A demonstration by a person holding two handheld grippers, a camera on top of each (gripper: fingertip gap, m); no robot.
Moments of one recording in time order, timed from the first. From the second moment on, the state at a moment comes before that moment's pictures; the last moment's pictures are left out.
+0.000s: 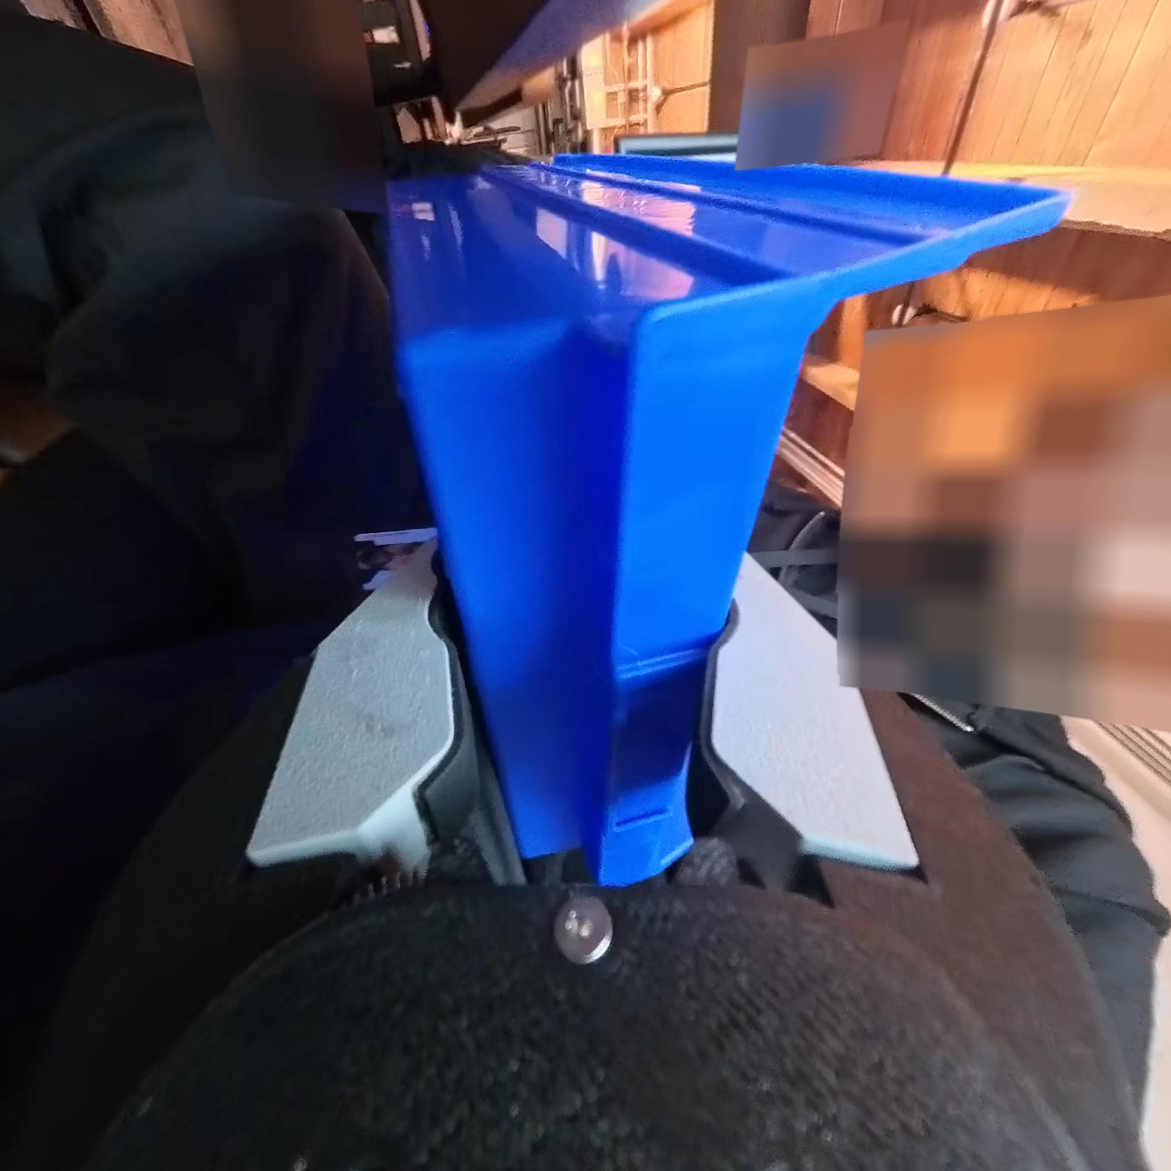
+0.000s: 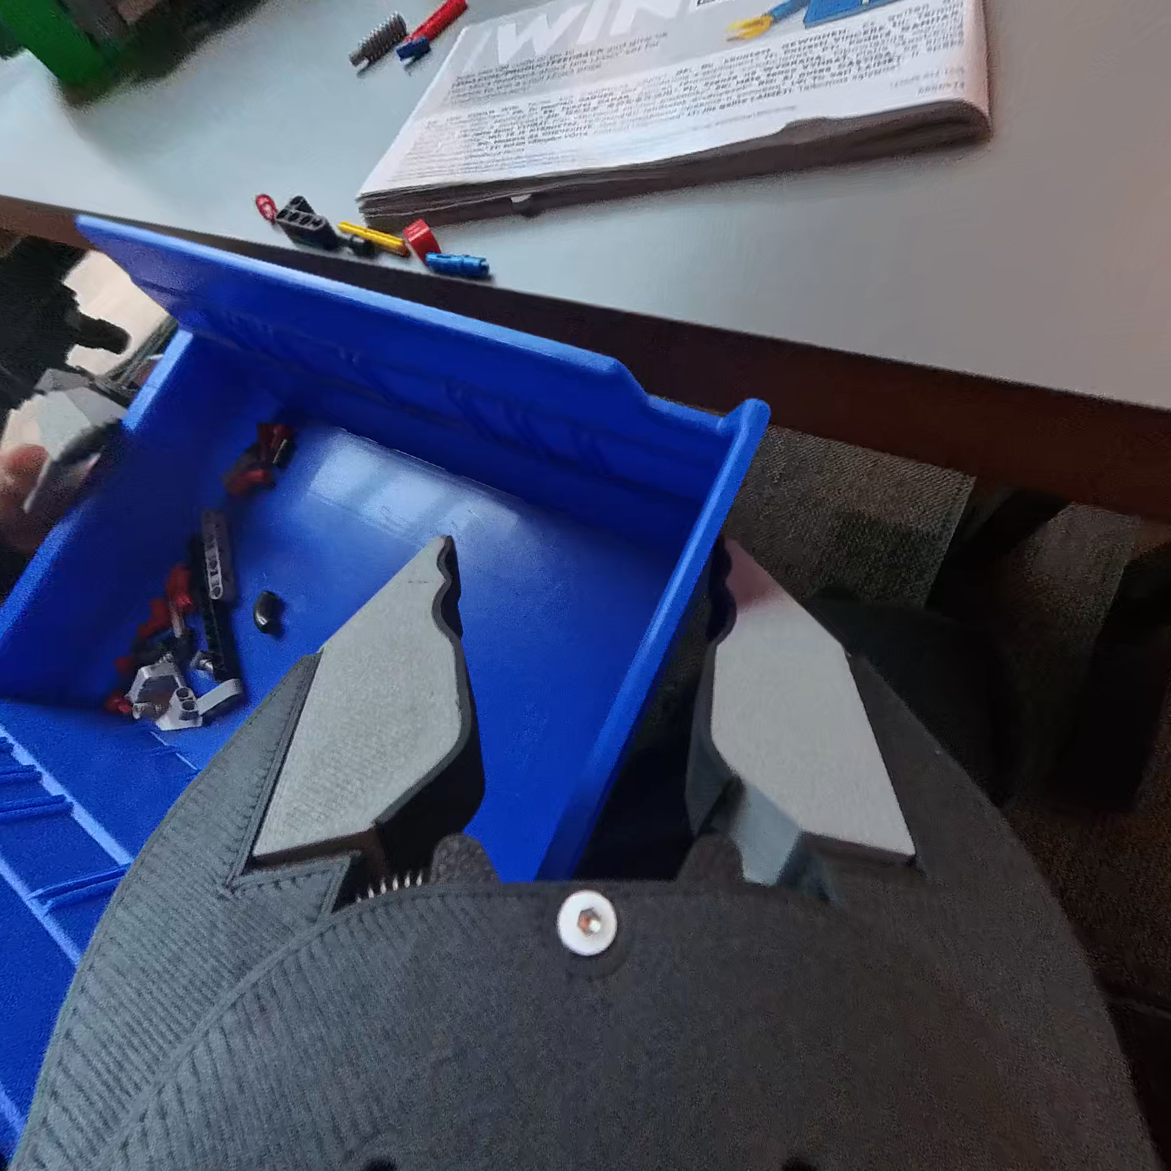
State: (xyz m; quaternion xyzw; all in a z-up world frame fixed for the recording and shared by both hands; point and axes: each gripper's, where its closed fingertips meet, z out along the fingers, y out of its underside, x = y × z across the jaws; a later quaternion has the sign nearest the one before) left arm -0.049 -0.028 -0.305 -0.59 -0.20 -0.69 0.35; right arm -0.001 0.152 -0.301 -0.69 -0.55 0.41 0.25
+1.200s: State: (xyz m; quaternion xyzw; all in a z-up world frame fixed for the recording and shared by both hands) left arm 0.015 -0.114 -0.322 -0.60 -0.30 -0.57 0.47; right arm 0.038 0.070 -0.326 -0.63 -0.57 0.50 0.16
